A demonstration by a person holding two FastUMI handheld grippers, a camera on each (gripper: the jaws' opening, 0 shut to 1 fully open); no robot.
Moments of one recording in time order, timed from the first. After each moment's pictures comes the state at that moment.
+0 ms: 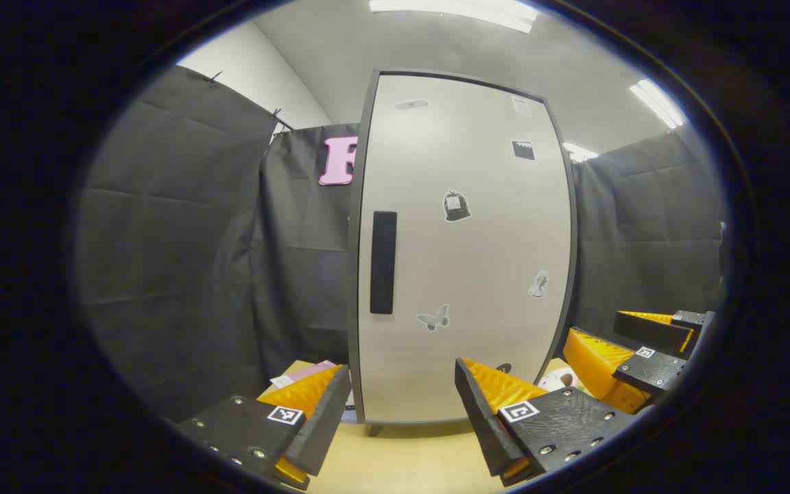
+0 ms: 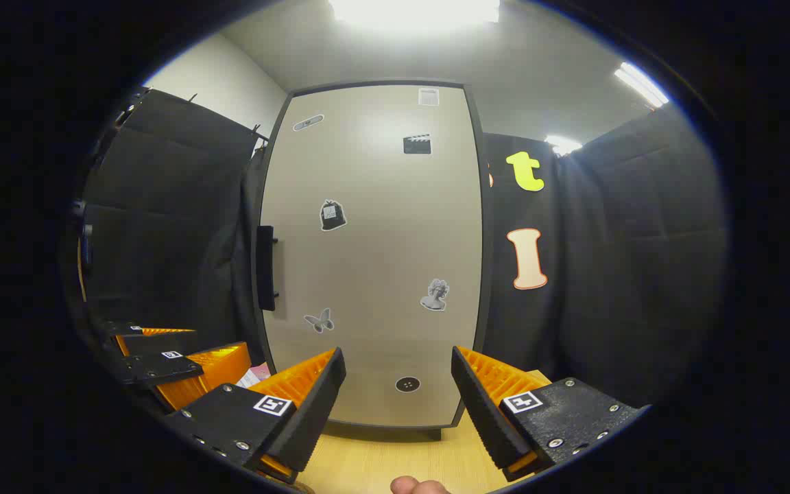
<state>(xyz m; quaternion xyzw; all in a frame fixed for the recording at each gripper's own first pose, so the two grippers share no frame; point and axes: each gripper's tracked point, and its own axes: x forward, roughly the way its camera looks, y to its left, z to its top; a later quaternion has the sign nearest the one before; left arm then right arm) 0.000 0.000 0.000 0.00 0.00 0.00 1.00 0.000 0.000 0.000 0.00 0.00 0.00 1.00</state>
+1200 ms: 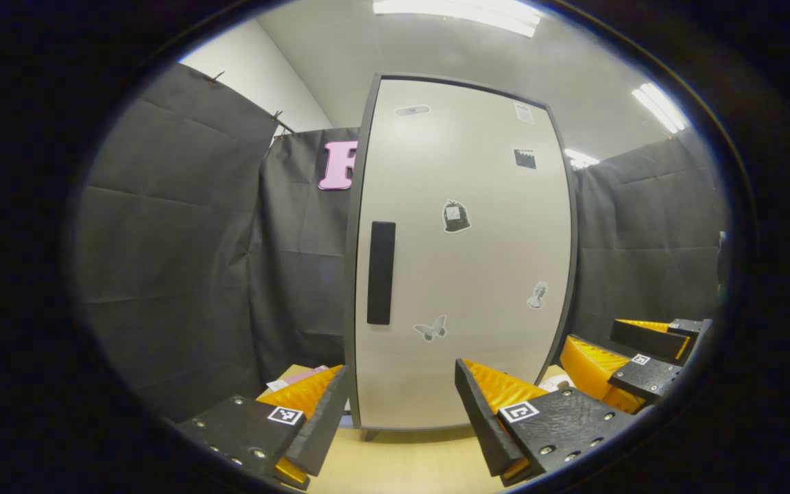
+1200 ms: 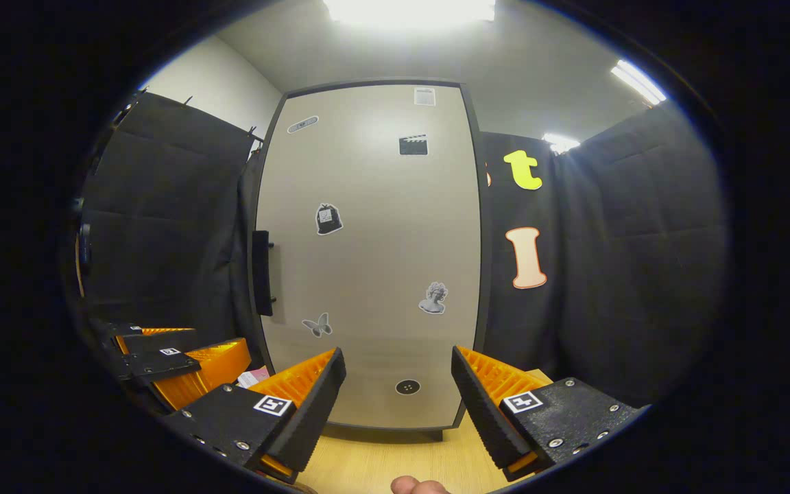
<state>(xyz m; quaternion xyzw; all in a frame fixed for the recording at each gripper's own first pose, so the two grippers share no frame) 0.006 -0.002 0.006 -0.01 0.00 0.00 1.00 0.003 -0.003 0.004 0.00 0.00 -0.01 1.00</state>
